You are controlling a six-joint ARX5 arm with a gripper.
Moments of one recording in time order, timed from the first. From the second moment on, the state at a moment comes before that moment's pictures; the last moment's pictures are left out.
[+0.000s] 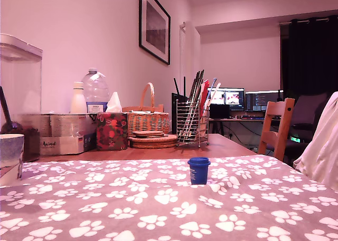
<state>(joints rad) -0.06 0.03 0.12 -0.15 0.28 -0.23</state>
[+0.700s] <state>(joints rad) -0.30 0.09 0.12 -0.08 0.37 -0.28</state>
